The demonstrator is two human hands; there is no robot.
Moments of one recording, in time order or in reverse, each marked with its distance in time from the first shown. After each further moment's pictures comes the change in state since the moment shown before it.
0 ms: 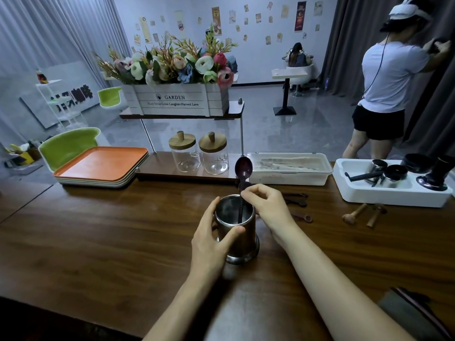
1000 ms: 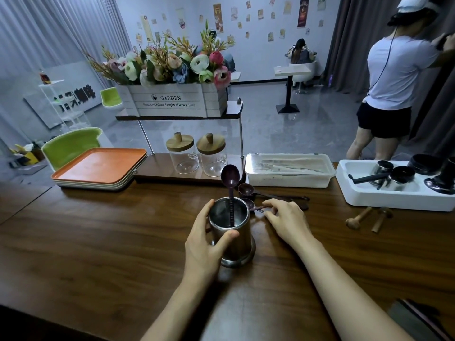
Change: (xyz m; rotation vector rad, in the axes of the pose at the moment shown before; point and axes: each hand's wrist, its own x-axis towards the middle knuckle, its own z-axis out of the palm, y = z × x) left_hand 0.011 -0.008 -0.001 0.030 0.031 0.040; right_hand 0.033 0.063 -0.056 -0.927 0.003 -0.073
